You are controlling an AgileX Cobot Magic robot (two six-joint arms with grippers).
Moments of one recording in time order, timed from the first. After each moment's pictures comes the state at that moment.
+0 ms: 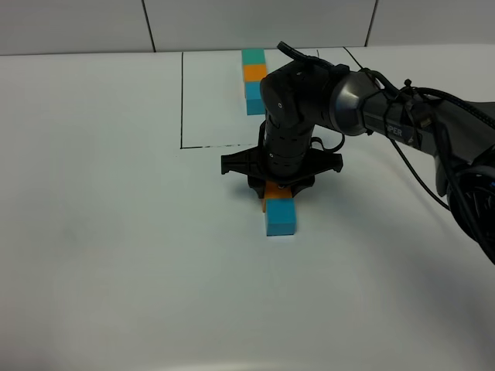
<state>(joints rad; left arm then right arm) -0.01 -0.01 -0.51 -0.14 1.05 0.03 0.63 2.27 -1.71 0.01 0.93 0.63</state>
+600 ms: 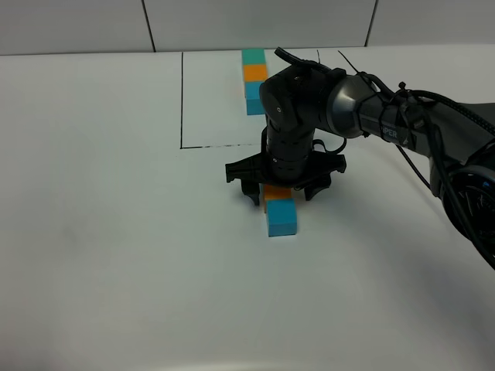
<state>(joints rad) -0.01 -0.01 -0.51 -0.14 1.05 0.03 0.63 2.29 -1.71 -0.02 0.96 0.59</state>
